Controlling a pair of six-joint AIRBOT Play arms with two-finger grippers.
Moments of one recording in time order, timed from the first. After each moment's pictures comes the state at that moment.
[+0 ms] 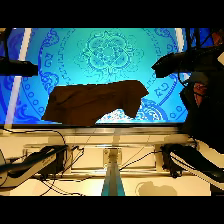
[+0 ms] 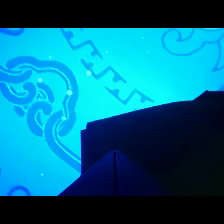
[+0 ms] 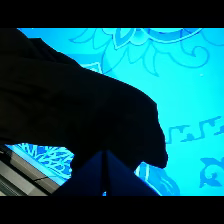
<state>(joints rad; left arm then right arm) 0.24 -1.11 1.22 1.25 -1.18 -1.08 0.26 -1.04 1.42 -1.26 1.34 1.35</state>
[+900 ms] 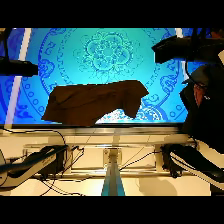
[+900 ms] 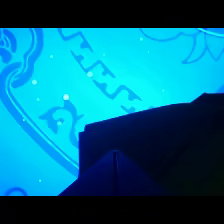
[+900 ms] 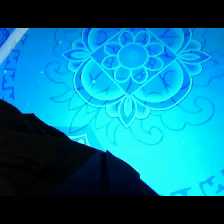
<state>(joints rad) 0.24 -1.11 1.22 1.23 -1.17 -1.08 0.26 -1.04 1.42 -1.25 1.05 1.33</state>
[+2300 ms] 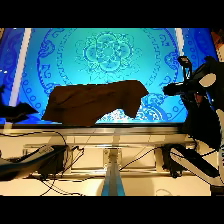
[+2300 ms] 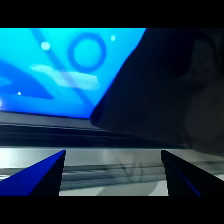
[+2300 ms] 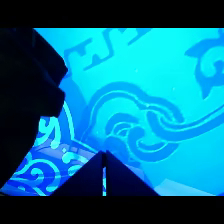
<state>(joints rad) 0.84 -1.26 0.83 1.22 -1.44 -0.96 -0.15 -1.09 0.84 -1.15 1.03 1.06</state>
